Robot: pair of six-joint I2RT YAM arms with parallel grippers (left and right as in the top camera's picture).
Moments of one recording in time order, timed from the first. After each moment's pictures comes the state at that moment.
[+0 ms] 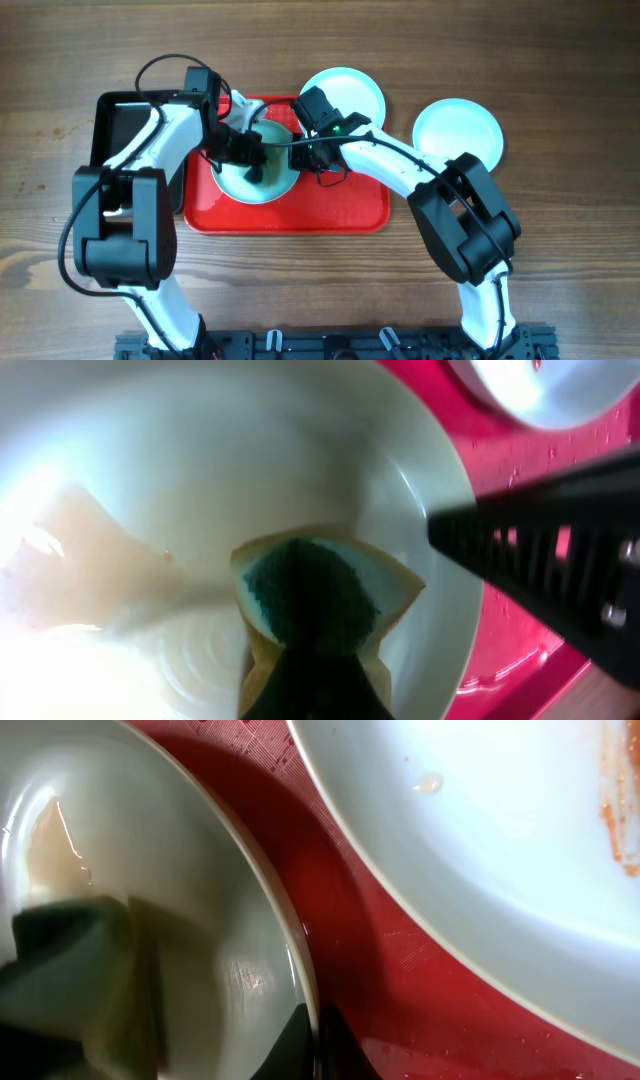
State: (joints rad) left arm -0.08 1.95 1.27 -0.76 0.46 0.20; right arm 0.65 2.13 1.44 -0.48 -0.20 0.71
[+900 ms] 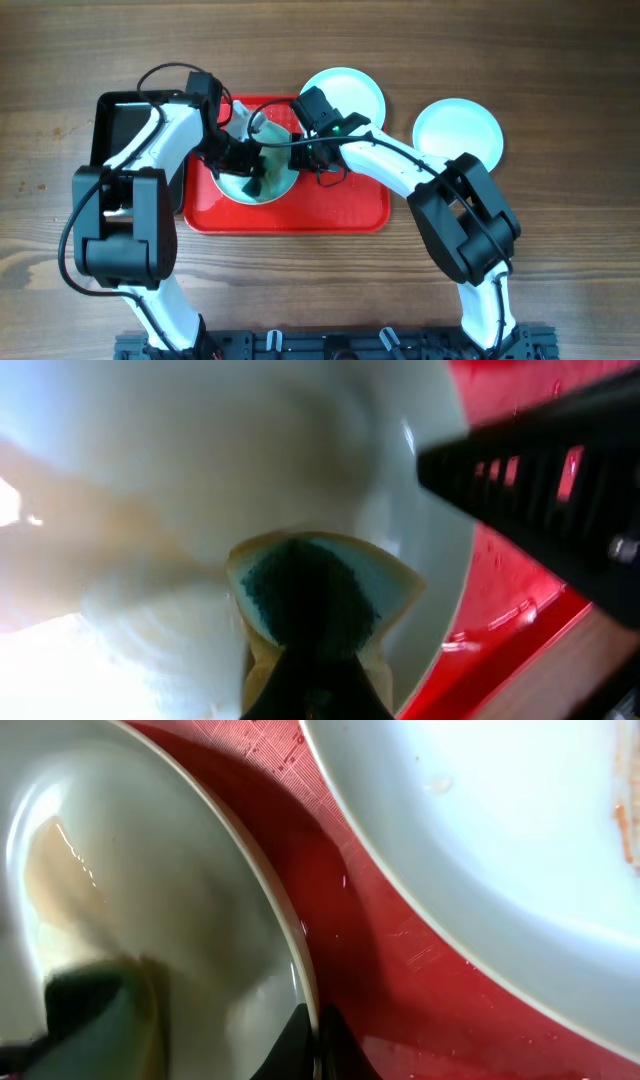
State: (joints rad) left arm -0.09 1.95 1.28 -0.89 0.47 0.27; right arm 0.65 2.13 1.44 -0.48 -0.20 0.71
